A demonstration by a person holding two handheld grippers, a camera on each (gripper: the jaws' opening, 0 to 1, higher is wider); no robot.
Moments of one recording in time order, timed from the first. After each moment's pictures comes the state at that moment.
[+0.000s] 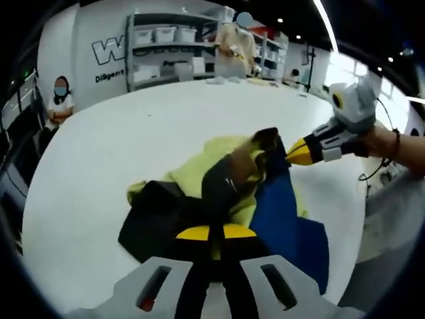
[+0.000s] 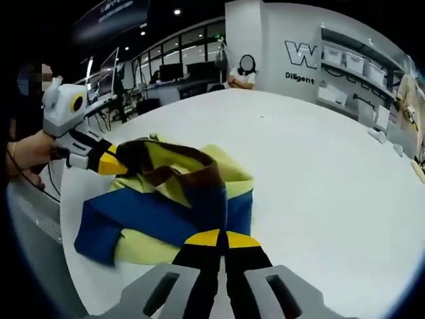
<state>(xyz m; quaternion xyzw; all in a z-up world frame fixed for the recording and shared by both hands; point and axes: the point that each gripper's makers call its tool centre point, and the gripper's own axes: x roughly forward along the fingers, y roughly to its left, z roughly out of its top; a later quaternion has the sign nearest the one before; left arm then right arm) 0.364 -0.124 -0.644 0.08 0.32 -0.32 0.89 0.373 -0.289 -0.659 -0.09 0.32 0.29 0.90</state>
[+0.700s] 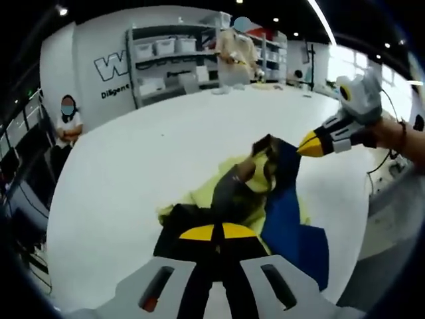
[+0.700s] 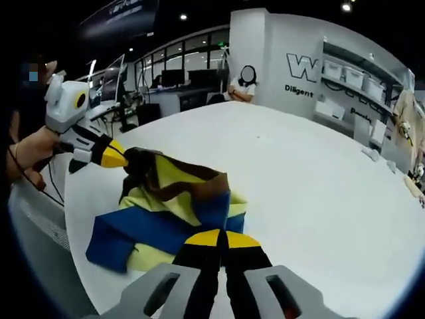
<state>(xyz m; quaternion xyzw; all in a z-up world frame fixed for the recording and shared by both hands) 0.373 -0.104 -0.597 0.12 0.29 -0.29 0.90 0.374 -0.290 -0.606 -0.11 0.29 0.29 0.91</state>
